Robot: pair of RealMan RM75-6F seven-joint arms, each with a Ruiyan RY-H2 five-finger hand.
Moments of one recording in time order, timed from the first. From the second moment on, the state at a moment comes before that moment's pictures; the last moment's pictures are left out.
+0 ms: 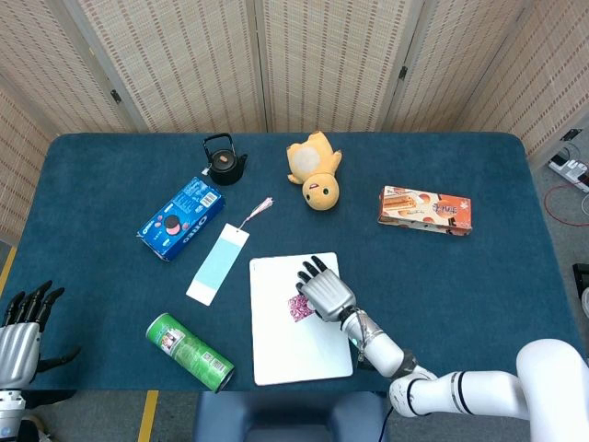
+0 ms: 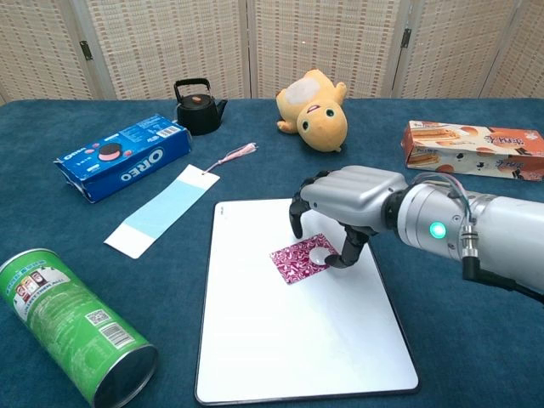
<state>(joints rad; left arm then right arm) -0.06 -1.19 -0.03 -1.56 1.47 1.49 0.02 0.86 -1.64 0.11 -1.59 -0.91 0.87 -0.79</state>
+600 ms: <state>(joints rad) -0.08 -1.20 -0.05 -1.57 1.47 1.48 0.03 0.61 -1.32 0.01 -1.80 -1.17 1.23 -0.59</state>
